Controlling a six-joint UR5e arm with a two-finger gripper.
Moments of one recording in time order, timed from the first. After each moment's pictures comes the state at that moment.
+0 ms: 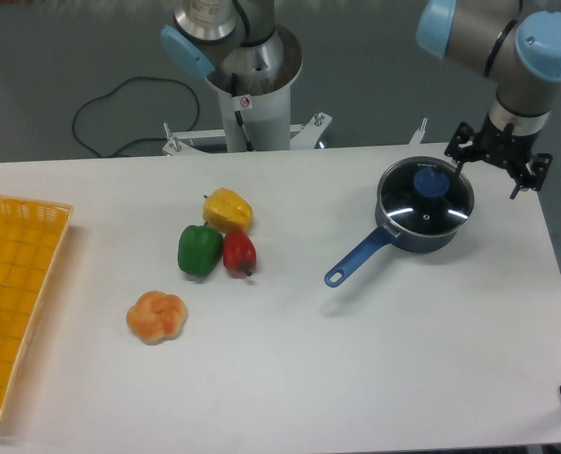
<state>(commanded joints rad) 2.98 -1.86 -1.59 -1.20 1.57 1.45</state>
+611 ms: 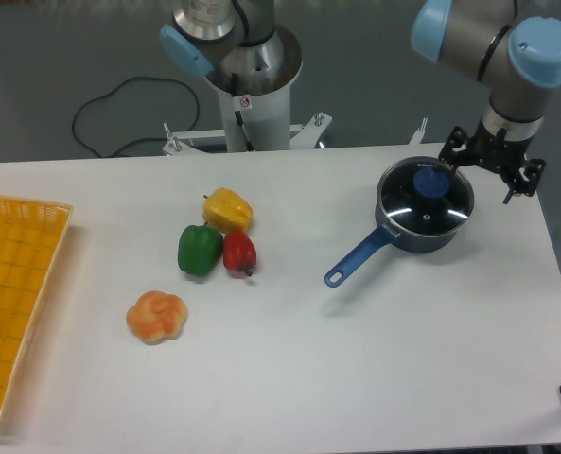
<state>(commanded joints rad) 2.97 -1.84 -1.67 -1.18 1.56 1.44</state>
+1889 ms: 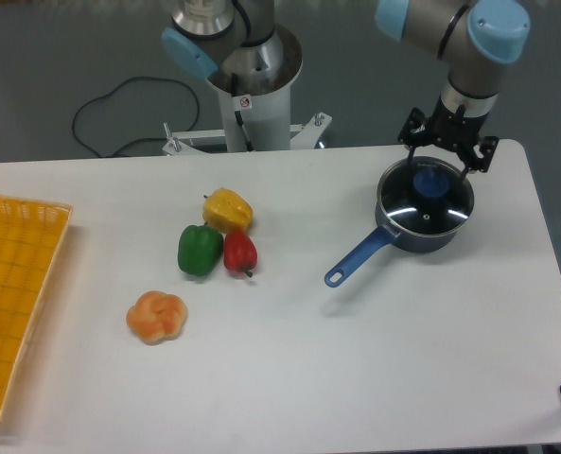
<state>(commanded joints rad) 2.99 -1.73 -1.84 -1.15 1.51 1.42</state>
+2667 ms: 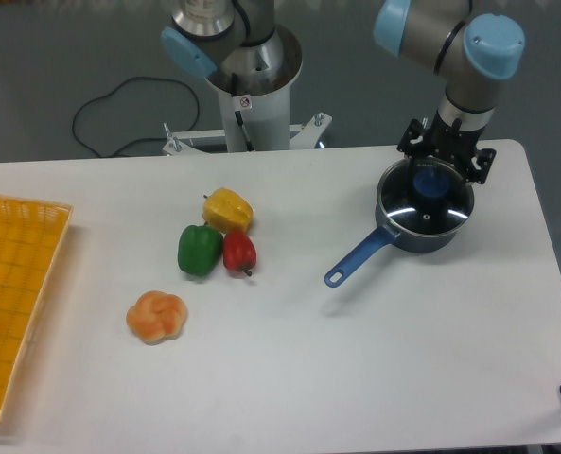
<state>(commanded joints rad) 2.97 -1.77 -1.84 -1.09 1.52 1.42</state>
